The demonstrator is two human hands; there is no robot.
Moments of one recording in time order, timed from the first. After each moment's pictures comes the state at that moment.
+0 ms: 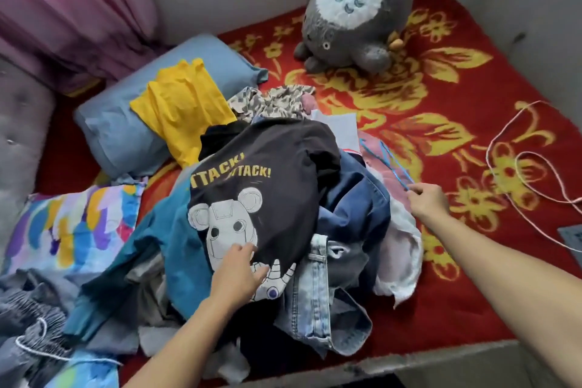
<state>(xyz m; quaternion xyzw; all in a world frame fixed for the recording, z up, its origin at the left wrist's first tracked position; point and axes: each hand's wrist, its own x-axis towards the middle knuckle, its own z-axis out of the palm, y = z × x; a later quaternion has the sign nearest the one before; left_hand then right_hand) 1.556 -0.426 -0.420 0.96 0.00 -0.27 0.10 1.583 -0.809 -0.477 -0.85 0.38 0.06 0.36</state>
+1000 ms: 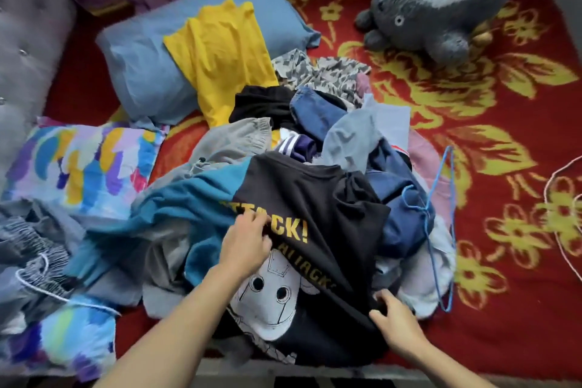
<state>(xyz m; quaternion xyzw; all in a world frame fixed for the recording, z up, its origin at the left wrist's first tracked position) 1.599 -0.370 -0.456 0.97 -0.01 -0.19 0.15 1.454 -0.657 -0.523 -0.85 0.21 0.37 0.32</state>
